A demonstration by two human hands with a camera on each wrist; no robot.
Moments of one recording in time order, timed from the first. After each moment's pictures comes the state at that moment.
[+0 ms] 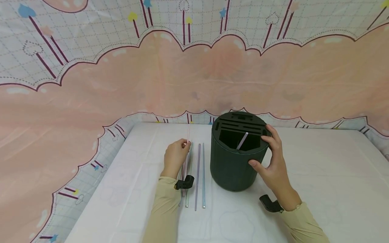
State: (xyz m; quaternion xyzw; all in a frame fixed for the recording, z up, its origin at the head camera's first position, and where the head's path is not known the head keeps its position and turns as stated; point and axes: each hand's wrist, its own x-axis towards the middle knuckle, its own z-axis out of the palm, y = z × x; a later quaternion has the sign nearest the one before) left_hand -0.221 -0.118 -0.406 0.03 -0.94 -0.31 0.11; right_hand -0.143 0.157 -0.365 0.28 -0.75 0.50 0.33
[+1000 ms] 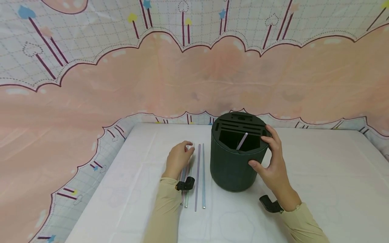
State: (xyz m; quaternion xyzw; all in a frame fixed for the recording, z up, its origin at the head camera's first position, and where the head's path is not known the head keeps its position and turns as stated) left_hand -0.225 -0.116 -0.419 -0.01 -0.95 -0.31 0.07; right_hand -0.147 0.158 -0.366 0.28 -0.75 0.50 0.34
